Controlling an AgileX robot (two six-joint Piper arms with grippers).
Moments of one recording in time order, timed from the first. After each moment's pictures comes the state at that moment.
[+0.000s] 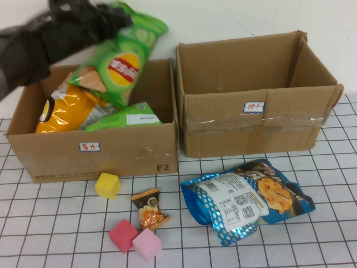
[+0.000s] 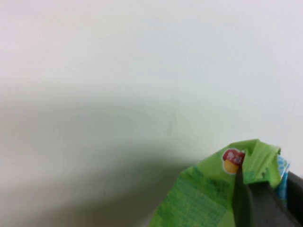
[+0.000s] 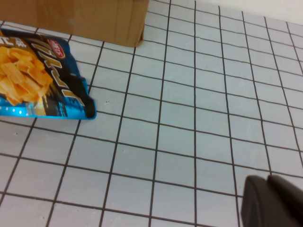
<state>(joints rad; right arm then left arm) 0.02 0.42 -0.32 -0.06 0.50 -0.19 -0.14 1.96 -1.68 -1.70 0.30 1.44</state>
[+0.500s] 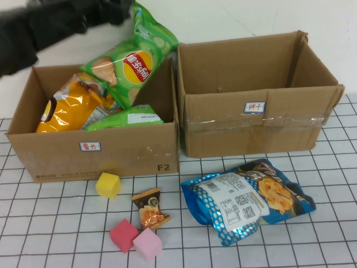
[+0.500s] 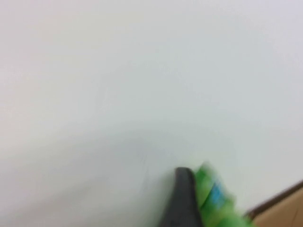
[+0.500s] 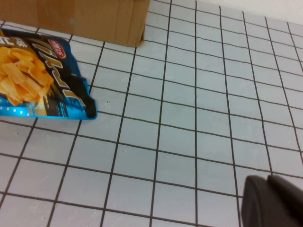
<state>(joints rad) 0.02 0.42 -0.32 -0.06 0.50 -0.19 -0.14 1.89 -1.68 -1.68 0.34 1.61</state>
